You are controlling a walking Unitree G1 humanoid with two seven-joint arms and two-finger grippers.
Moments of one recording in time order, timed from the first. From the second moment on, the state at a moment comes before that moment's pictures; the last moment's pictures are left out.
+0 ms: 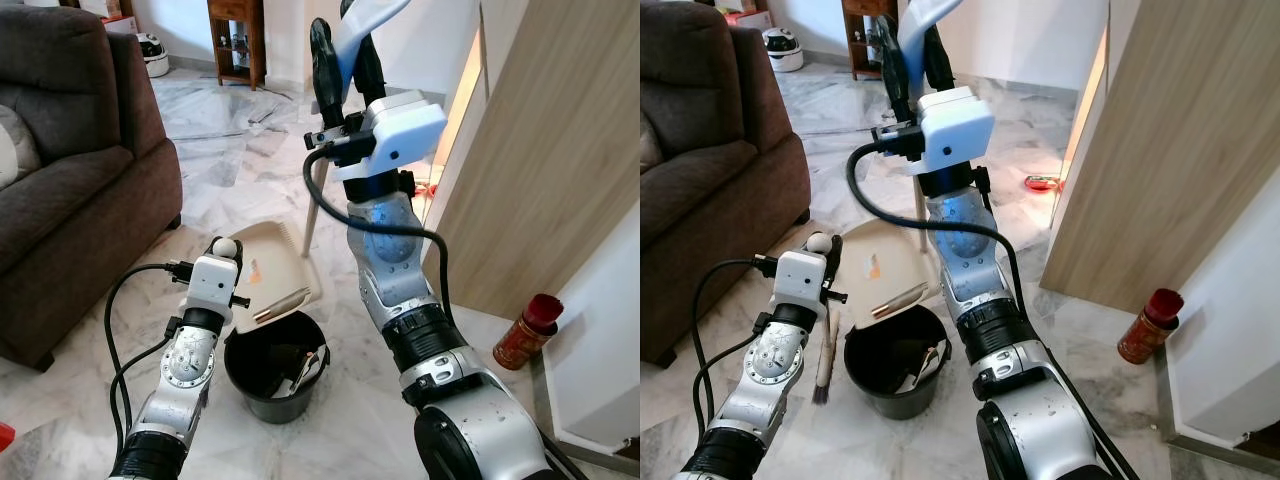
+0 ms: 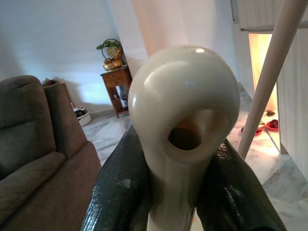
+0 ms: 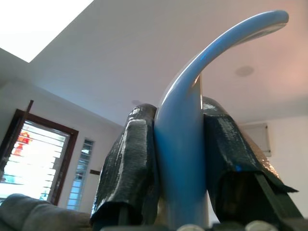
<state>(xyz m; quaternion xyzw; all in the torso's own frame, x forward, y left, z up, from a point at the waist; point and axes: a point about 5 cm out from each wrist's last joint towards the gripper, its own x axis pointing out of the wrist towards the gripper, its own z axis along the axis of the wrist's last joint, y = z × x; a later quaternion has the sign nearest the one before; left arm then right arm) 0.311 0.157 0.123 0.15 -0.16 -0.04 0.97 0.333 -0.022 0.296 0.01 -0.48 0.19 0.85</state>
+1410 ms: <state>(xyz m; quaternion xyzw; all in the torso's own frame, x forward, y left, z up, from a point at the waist) 0.309 0.156 0.121 0.15 -0.16 -0.04 0.98 0.300 -0.006 0.271 -0.10 -0.54 0.21 0.81</state>
